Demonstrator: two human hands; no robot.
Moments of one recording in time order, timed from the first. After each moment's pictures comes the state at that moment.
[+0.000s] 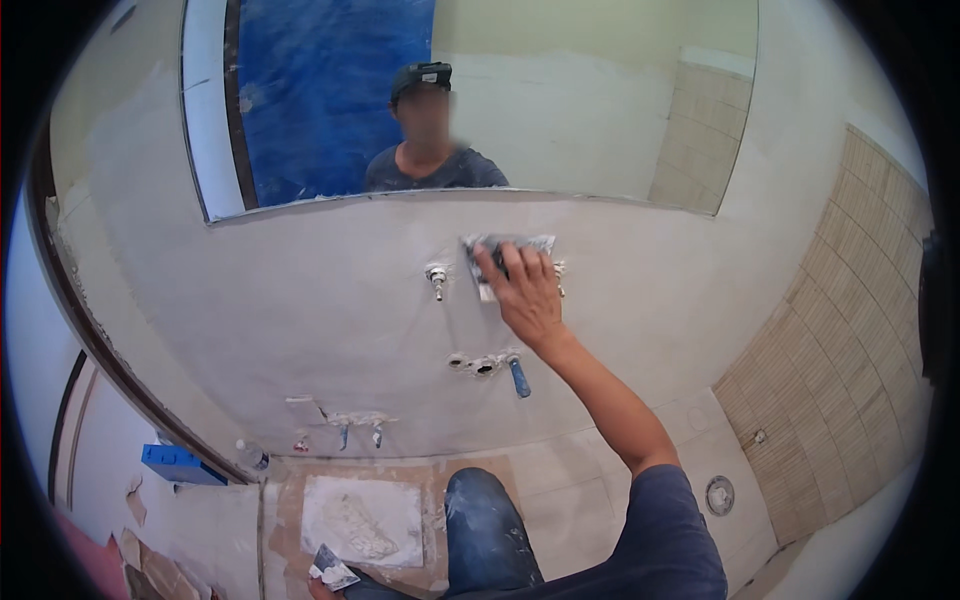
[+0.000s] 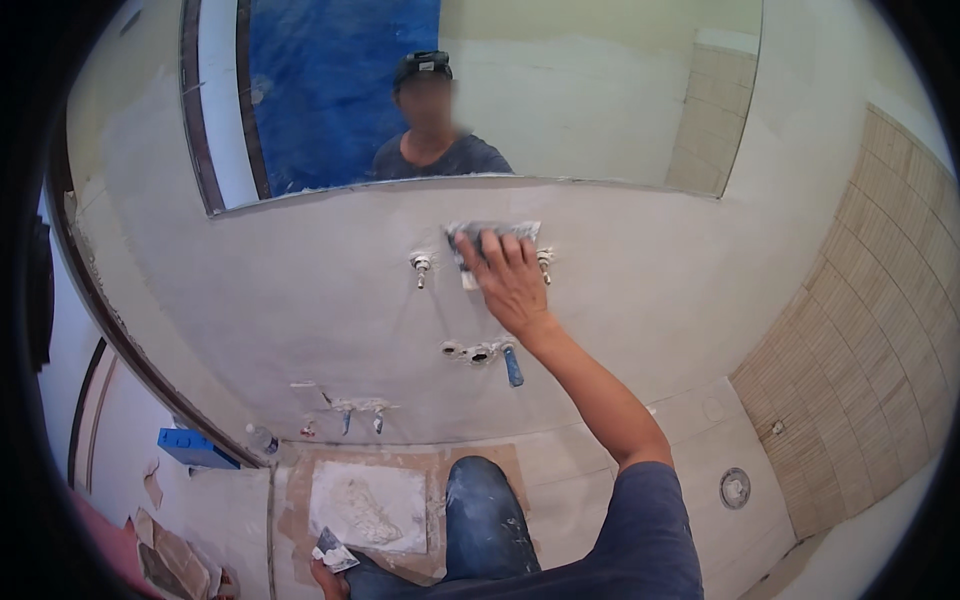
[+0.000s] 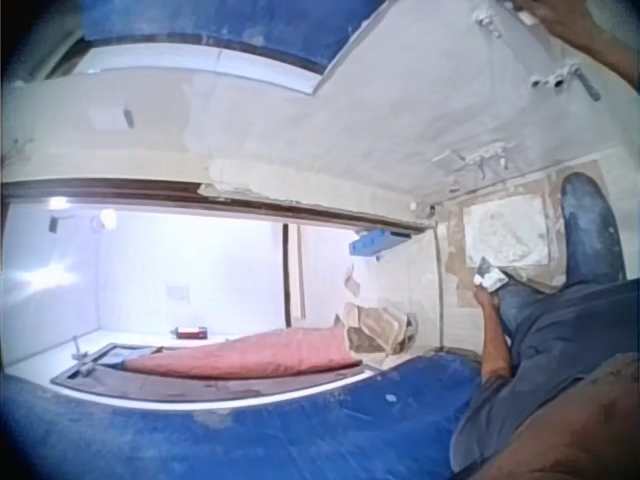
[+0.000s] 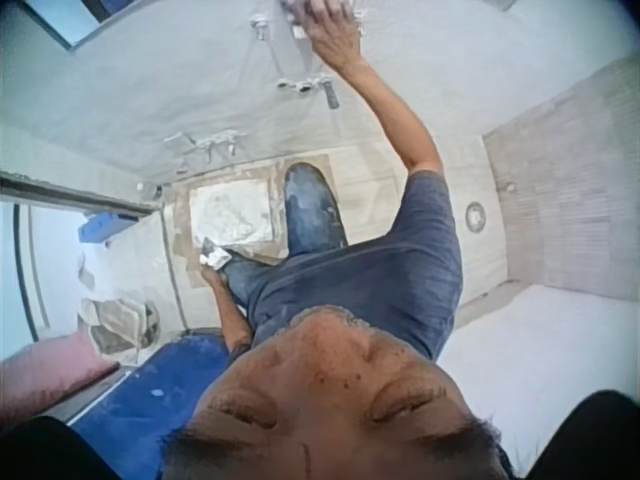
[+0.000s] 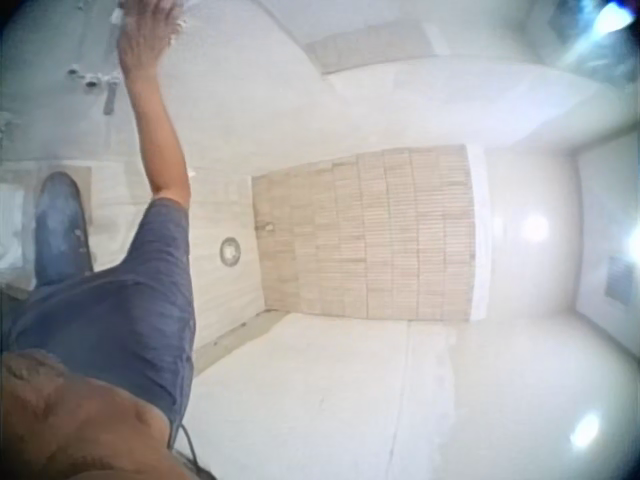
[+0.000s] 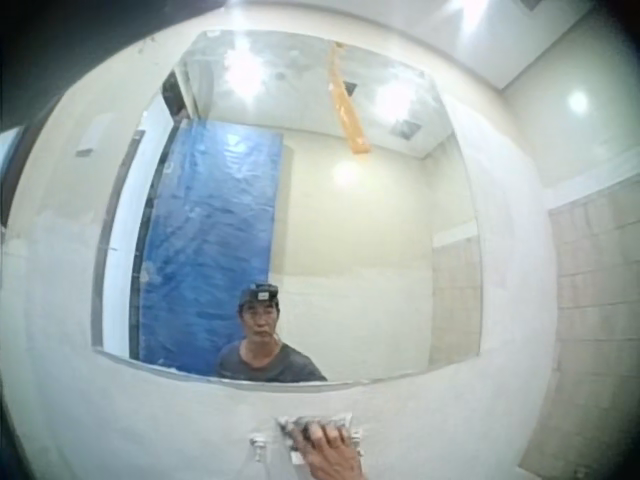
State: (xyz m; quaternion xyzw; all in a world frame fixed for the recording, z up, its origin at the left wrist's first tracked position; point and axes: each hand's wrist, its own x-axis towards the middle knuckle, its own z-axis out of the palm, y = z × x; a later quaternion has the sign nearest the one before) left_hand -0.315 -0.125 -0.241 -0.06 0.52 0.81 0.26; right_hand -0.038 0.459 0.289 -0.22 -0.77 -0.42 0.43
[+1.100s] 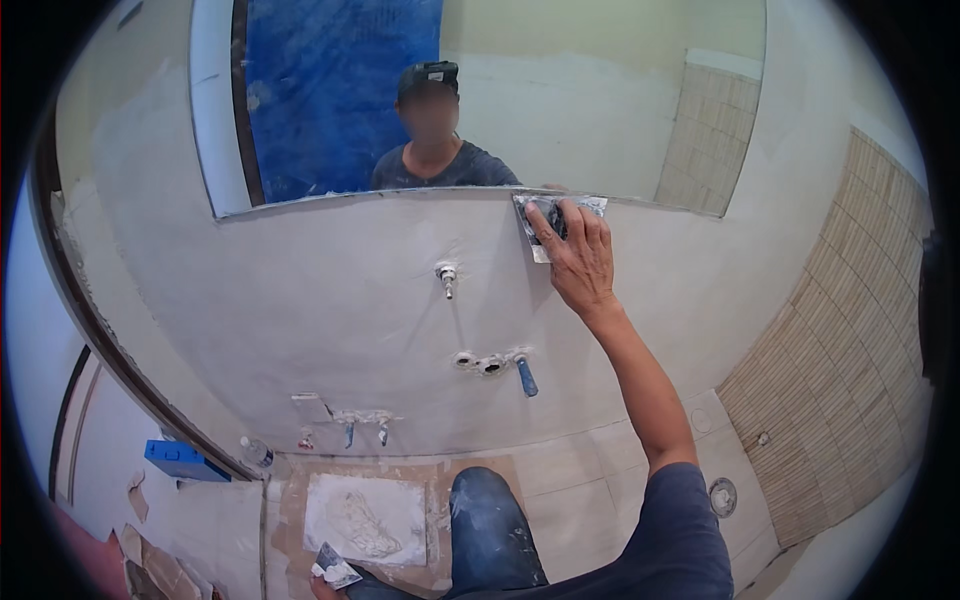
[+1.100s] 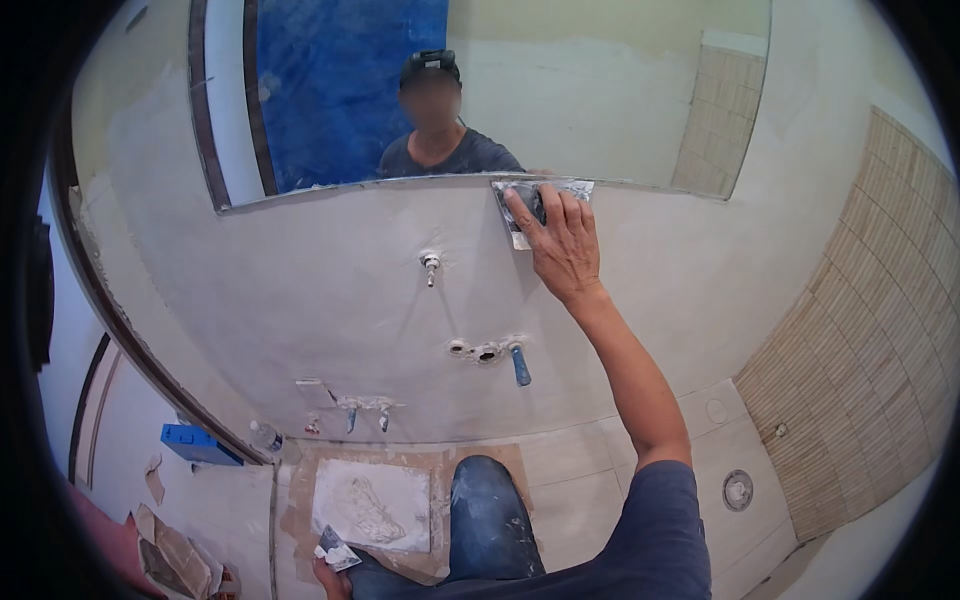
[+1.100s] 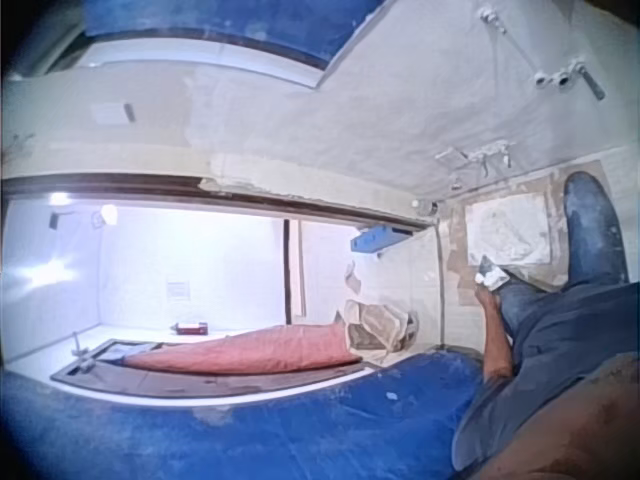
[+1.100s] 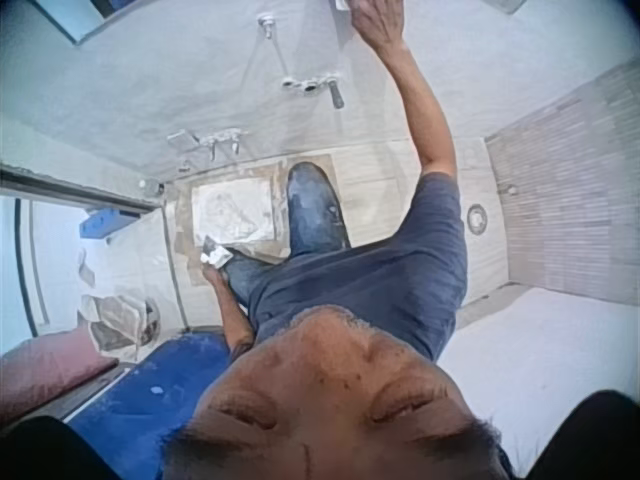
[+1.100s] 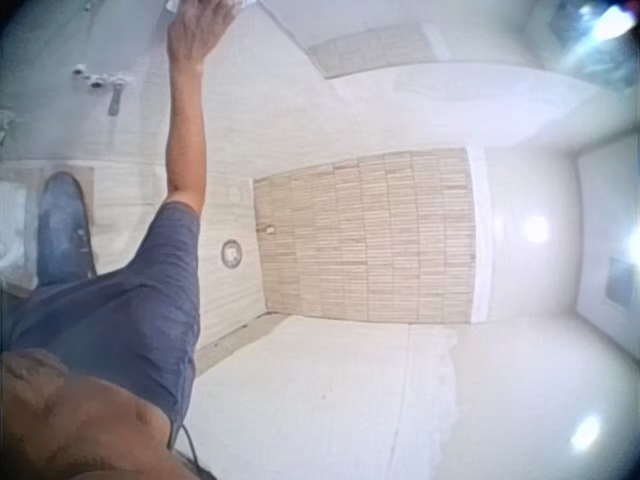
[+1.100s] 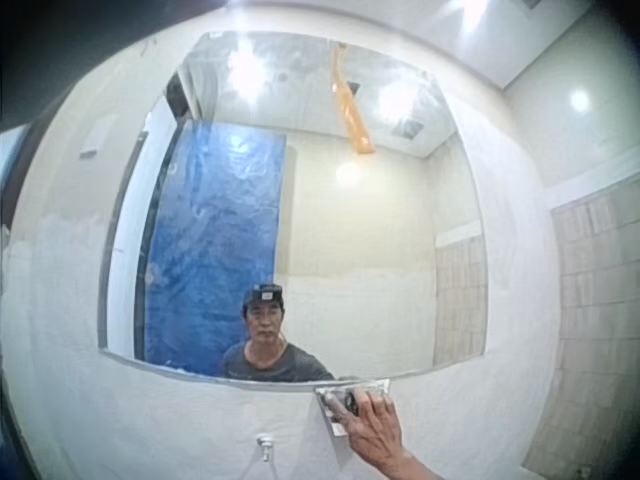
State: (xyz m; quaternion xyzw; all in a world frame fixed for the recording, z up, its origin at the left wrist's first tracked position) left_hand -0.318 -0.126 -0.246 -0.08 0.52 0.82 0.24; right_hand 0.006 0.481 0.340 -0.26 -0.76 -0.42 0.42
